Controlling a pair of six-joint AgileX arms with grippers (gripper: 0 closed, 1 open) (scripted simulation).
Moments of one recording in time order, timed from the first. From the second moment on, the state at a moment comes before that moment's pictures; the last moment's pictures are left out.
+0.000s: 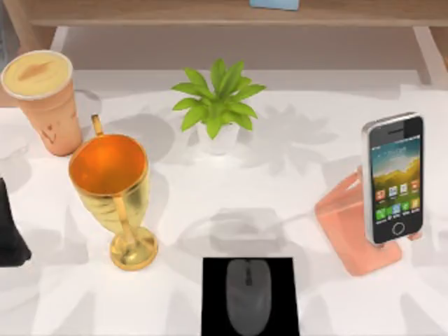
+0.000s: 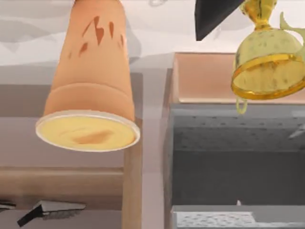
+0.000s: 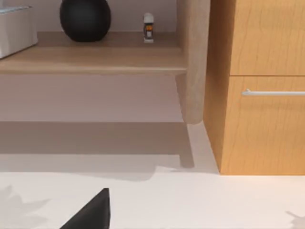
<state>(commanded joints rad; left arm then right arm) 0.00 0.06 -0.01 0.04 -0.01 0.00 0.00 0.00 0.00 0.00 0.00 0.00</state>
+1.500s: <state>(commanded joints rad) -0.07 1.89 0.46 1.18 -0.02 -0.01 0.00 0.00 0.00 0.00 0.00 0.00</state>
